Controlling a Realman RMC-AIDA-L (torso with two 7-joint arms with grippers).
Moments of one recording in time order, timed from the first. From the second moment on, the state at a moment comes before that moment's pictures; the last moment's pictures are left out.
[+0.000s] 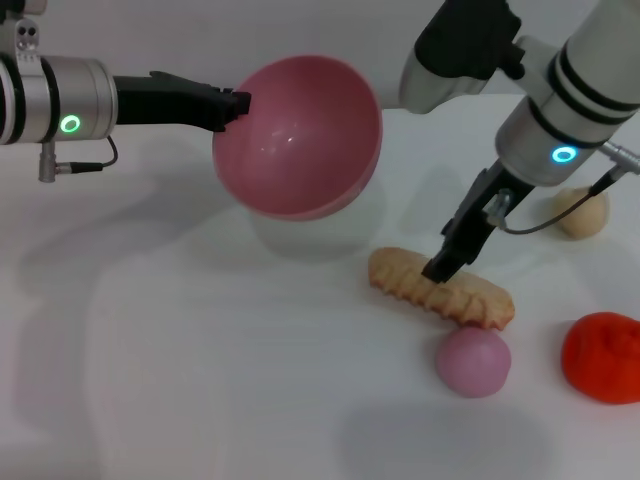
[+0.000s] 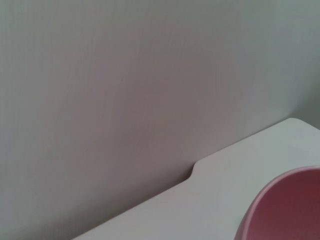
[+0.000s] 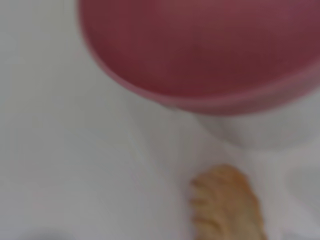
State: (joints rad) left arm -0.64 -2.06 1.06 0.97 2.07 1.09 -2.09; right arm 0.97 2.08 -1.37 -0.98 -2.64 -1.54 2.44
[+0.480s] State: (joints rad) left arm -0.61 -2.06 1.08 0.96 2.02 1.09 -2.09; right arm 0.95 2.08 -1.45 -0.97 -2.60 -1.56 2.45
